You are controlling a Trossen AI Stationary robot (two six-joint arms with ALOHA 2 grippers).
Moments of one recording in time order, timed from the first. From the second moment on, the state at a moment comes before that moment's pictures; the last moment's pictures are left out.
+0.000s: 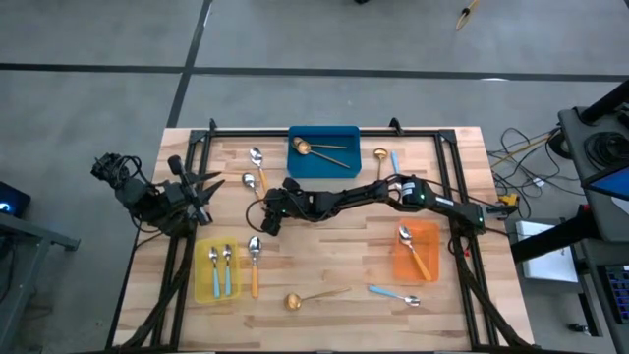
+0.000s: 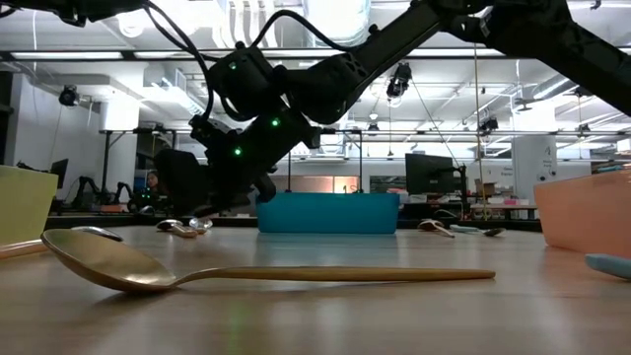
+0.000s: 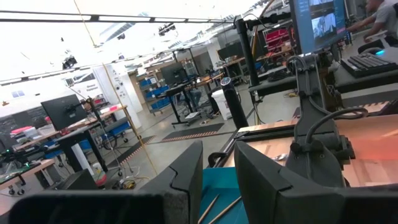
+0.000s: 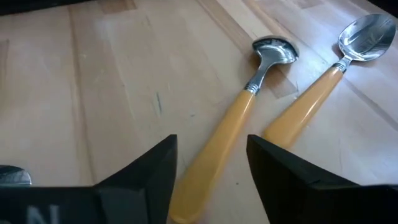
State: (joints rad) left arm -0.64 0.20 0.38 0.10 -1.09 0.58; right arm -0.05 2.47 1.86 0.04 0.29 0.19
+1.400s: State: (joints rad) left arm -0.64 0.20 0.38 0.11 -1.09 0.58; right arm -0.07 2.47 1.73 0.09 0.25 0.22
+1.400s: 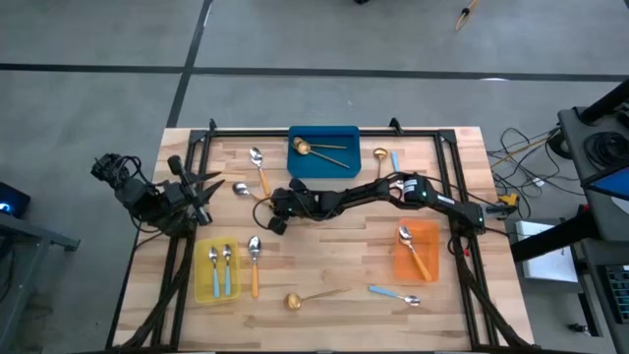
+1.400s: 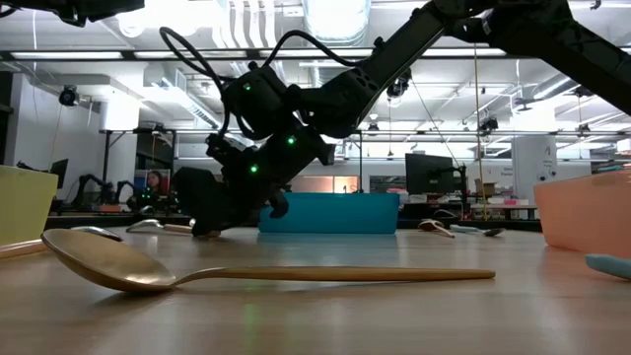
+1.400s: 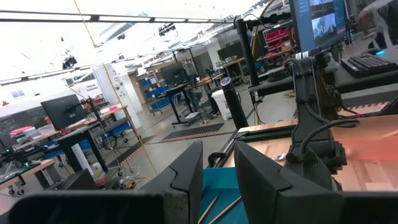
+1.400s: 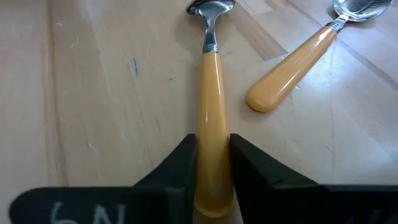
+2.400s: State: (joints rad) left arm -0.64 0.21 0.35 0.10 -1.09 0.37; right arm 0.07 2.27 1.69 -0.37 0.39 0.05
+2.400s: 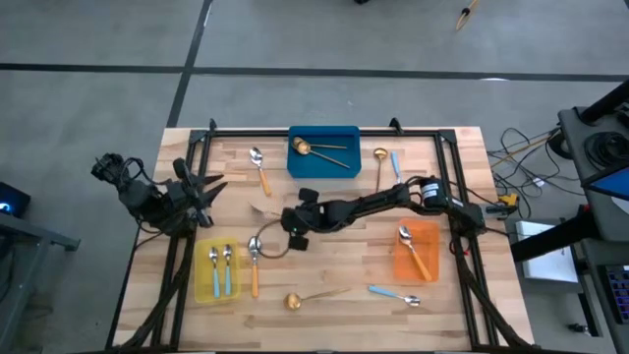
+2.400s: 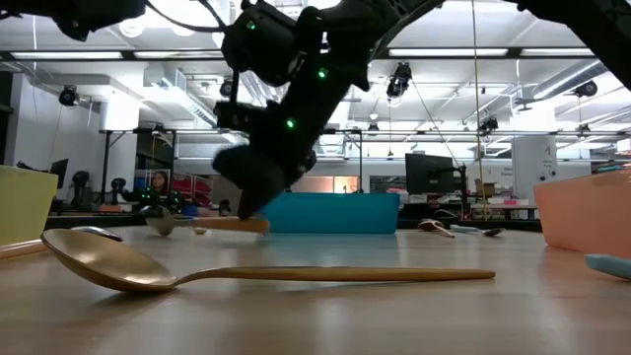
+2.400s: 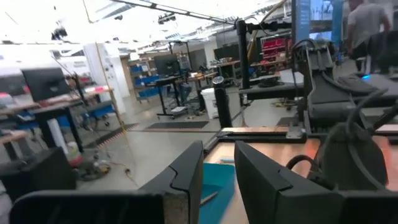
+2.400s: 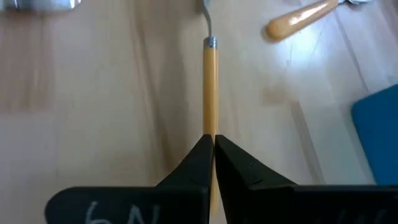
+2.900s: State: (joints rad) left arm -0.64 0.26 0.24 0.12 -1.00 0.12; right arm 0.14 2.27 1.63 -0.47 0.48 -0.01
